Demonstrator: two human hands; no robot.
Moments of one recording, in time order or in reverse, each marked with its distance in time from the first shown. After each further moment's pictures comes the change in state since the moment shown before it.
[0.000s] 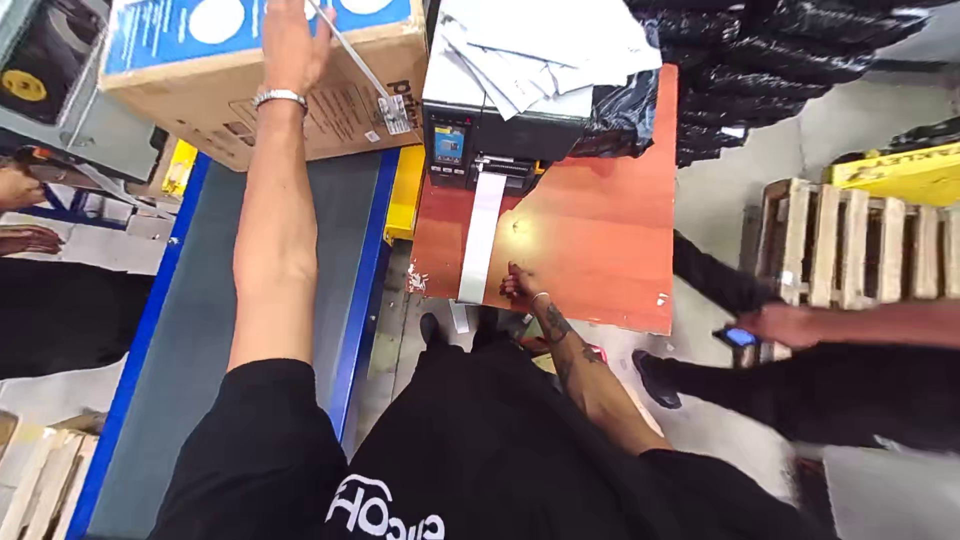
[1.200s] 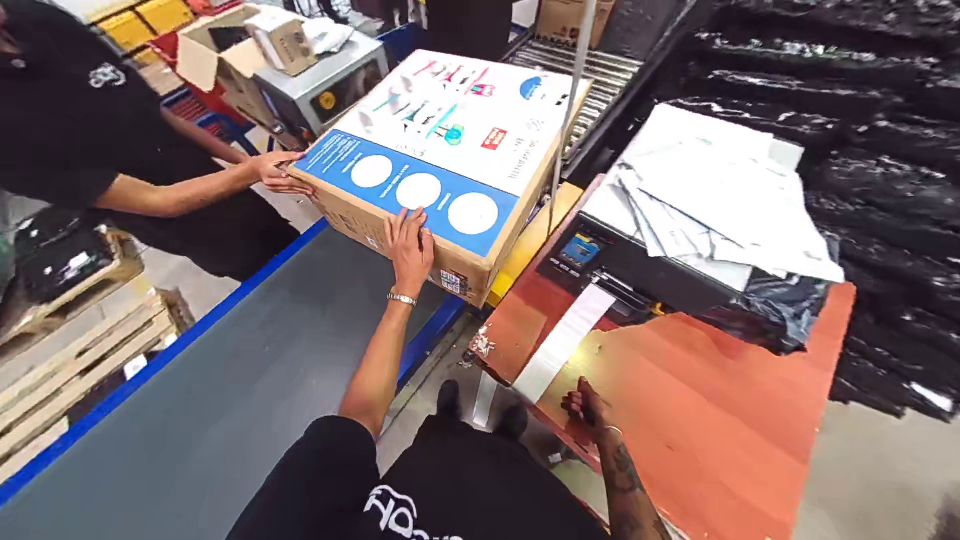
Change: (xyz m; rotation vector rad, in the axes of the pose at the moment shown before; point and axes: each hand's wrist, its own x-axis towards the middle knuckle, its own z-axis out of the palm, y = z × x) left_hand -0.273 -0.046 0.032 -0.048 0.741 -0.248; right_hand 0.010 -0.003 0.004 0.047 -0.027 -0.038
